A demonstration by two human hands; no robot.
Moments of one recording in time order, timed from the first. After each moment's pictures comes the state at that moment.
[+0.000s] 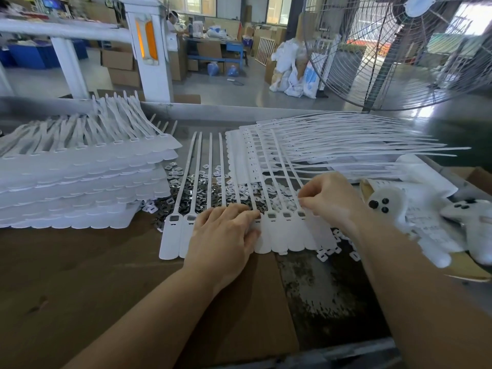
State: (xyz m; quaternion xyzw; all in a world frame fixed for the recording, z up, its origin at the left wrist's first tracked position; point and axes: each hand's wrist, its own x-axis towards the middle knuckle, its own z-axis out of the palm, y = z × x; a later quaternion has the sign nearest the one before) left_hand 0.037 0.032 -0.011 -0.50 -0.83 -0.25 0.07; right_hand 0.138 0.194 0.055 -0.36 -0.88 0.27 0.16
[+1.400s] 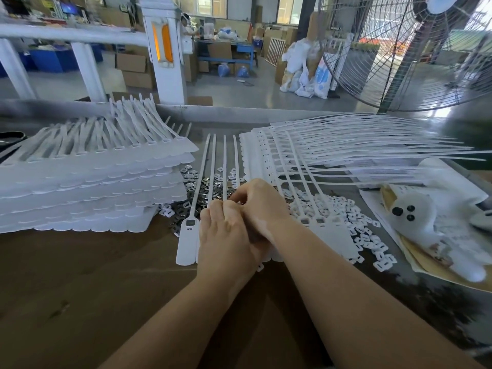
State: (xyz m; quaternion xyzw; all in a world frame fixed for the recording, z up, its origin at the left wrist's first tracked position) left_hand 0.032 0.029 -0.012 -0.38 -0.85 -0.35 0.11; right_hand 0.041 0.122 0.027 -0.27 -0.91 0.28 0.13
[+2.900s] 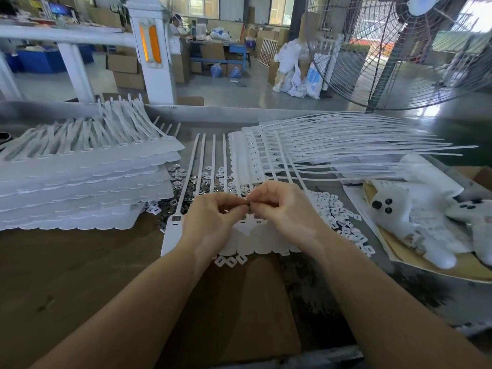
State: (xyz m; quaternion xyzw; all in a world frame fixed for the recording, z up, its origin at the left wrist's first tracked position) left_hand 0.022 0.030 0.020 -0.31 -0.76 -0.55 -0.13; right_hand 0.109 0.147 0.031 -0.16 -0.81 0.52 0.21
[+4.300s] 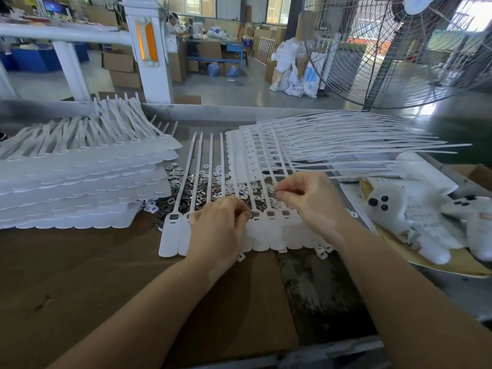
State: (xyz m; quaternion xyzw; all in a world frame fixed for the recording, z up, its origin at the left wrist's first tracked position) left_hand 0.038 0.034 0.007 -0.40 -0.83 -0.39 0.01; right_hand 0.128 0.171 0.044 -0.25 -0.84 0.40 0.26
